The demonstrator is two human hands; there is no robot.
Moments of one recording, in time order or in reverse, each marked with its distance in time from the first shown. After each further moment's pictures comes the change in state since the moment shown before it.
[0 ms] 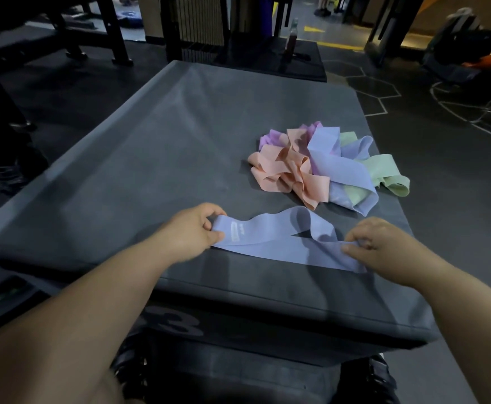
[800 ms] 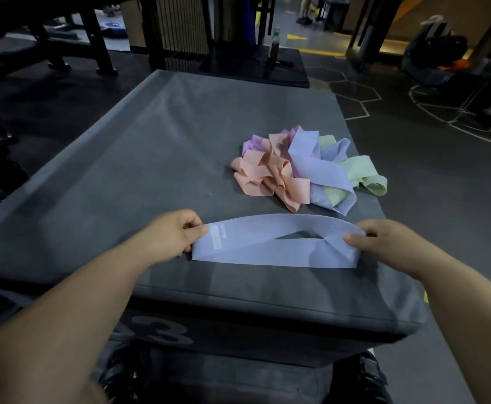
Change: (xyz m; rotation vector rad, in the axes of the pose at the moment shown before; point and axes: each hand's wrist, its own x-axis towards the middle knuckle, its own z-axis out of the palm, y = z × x) left_hand -0.004 0.010 -0.006 -0.001 0.024 0.005; right_hand -0.009 0.022 -0.016 0.362 -0.001 0.320
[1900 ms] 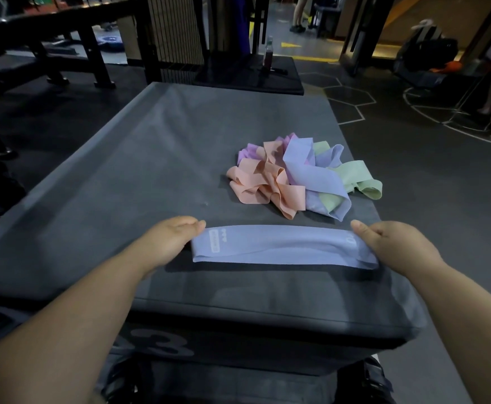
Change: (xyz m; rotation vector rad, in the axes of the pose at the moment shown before) left_hand 0.011 -0.003 0.000 -0.323 -0.031 0.042; right_hand 0.009 0.016 -0.003 -0.250 0.232 0.132
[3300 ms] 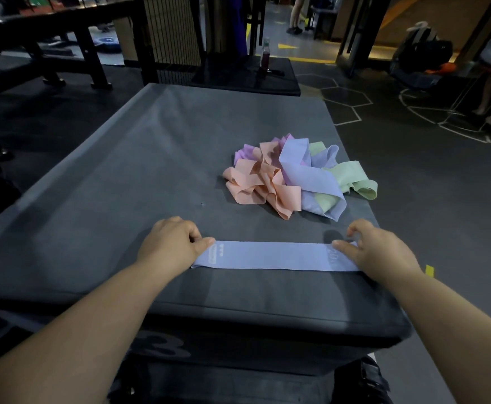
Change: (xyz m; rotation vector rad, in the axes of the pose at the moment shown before) left_hand 0.006 -0.004 0.024 0.674 0.294 0.066; right_hand -0.004 -0.001 0.025 -0.058 0.068 -0.080
